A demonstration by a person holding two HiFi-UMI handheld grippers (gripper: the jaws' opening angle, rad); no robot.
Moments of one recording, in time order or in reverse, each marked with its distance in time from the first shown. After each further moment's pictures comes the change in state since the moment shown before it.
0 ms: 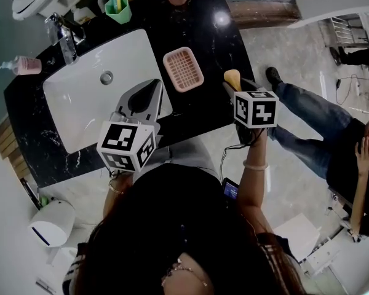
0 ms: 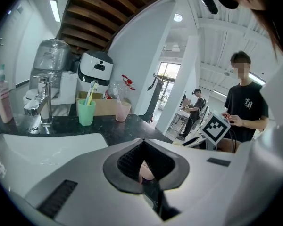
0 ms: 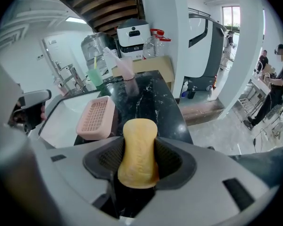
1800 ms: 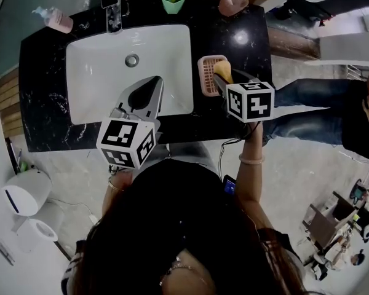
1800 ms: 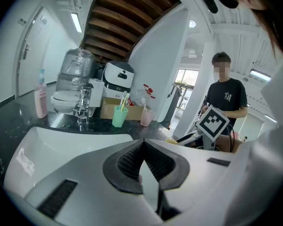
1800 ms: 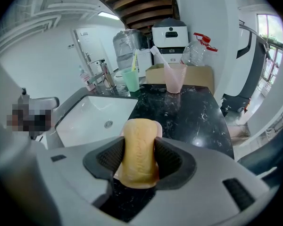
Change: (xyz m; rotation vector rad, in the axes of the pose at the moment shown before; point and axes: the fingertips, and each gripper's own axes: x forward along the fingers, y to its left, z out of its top) left arm -0.067 0.061 -0.003 -0.104 -0.096 0.211; right arm 0.035 0.122 0.069 -0.275 -0.009 0.213
